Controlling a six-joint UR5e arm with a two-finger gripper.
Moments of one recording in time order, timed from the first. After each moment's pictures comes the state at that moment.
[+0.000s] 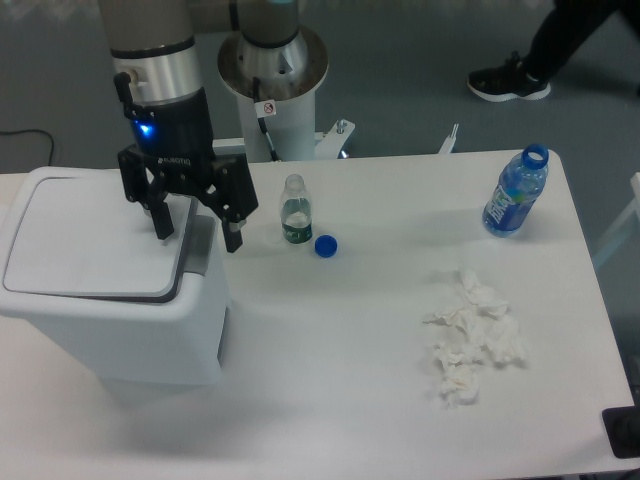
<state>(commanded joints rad) 2.15 -1.66 -1.57 -0.95 1.60 0.57</state>
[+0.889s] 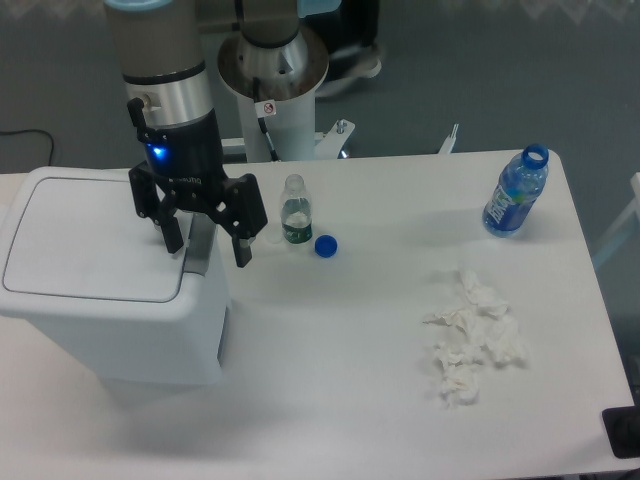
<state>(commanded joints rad) 2.16 -1.68 -1.57 -0.94 1.60 0.57</state>
